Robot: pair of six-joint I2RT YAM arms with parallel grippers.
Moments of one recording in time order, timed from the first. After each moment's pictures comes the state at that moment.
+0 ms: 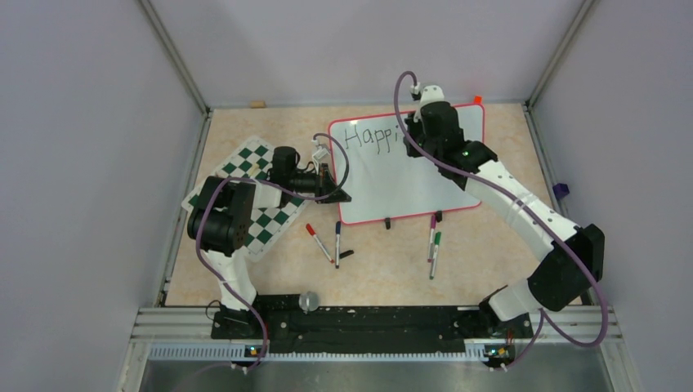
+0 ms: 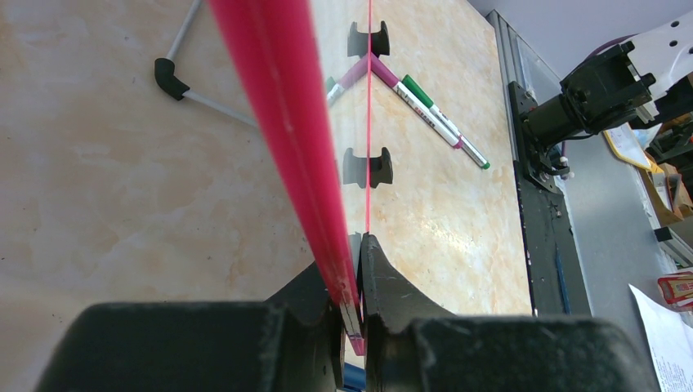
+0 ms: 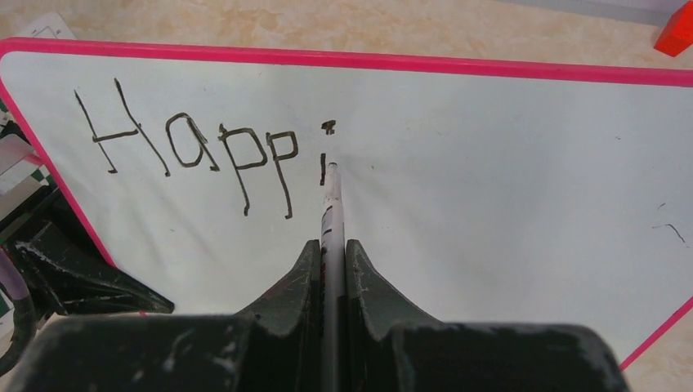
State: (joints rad) left arm -0.24 1.91 0.92 0.47 1.24 -0.13; right arm 0.55 1.46 1.37 -0.38 0.23 0.19
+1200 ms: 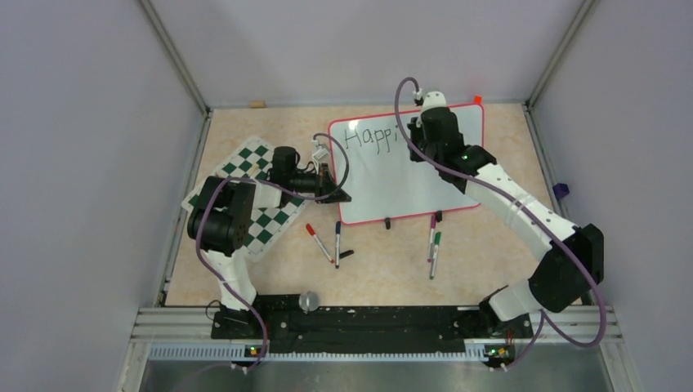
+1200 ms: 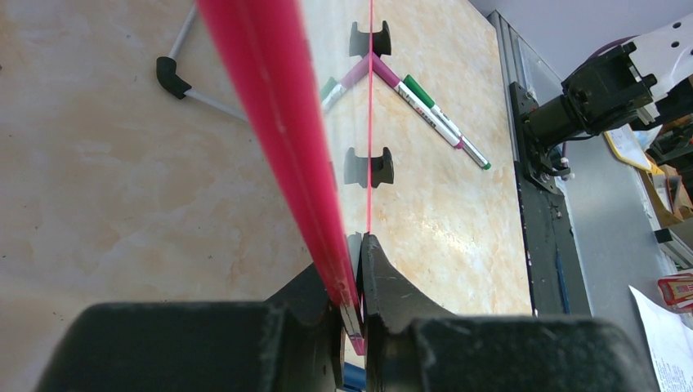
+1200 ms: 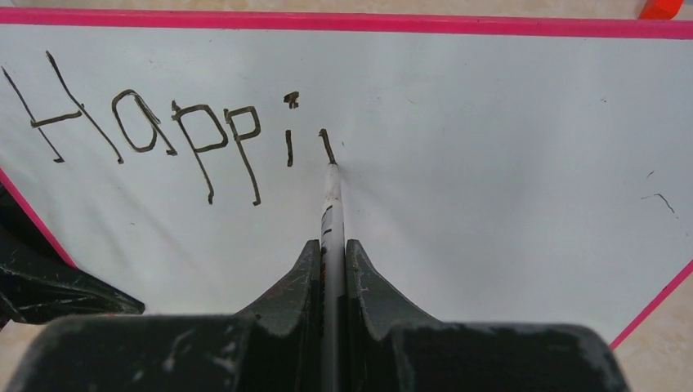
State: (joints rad) left arm -0.24 1.91 0.92 0.47 1.23 -0.13; right arm 0.53 1.45 1.31 -0.36 0.26 0.19
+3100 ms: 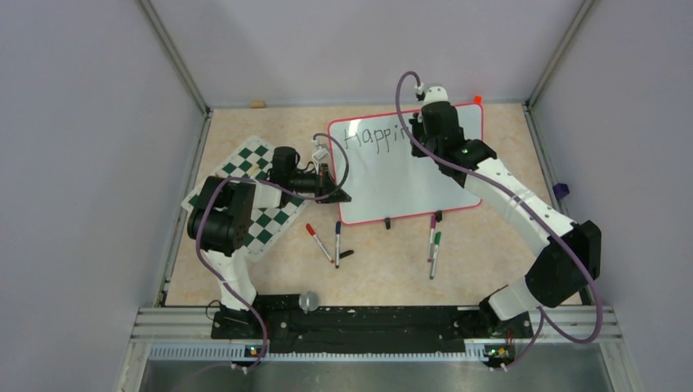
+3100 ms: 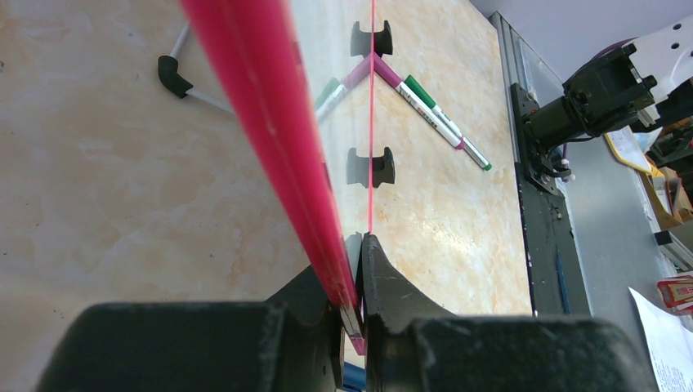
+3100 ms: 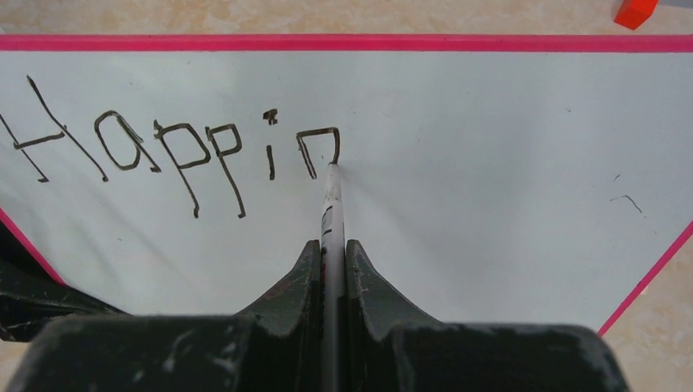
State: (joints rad) left arm -0.24 1.91 0.92 0.47 1.23 -0.13; right arm 0.52 1.48 1.37 -0.40 0.29 0.19
